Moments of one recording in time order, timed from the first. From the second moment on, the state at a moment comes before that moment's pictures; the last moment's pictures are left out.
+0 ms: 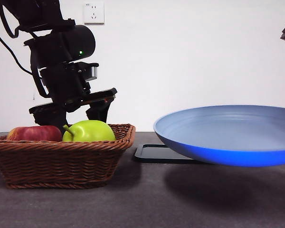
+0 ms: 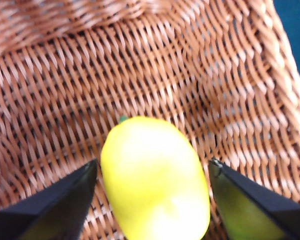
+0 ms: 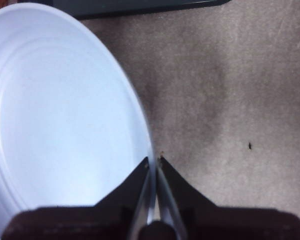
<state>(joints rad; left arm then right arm) -0.43 1.83 1.28 -0.57 0.08 -0.18 0.16 1.03 0.68 -0.70 -0.31 0.22</state>
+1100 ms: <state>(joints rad) -0.99 1.55 1.28 -0.48 0.04 -0.07 0.16 1.03 0.68 -0.75 -0.41 0.26</state>
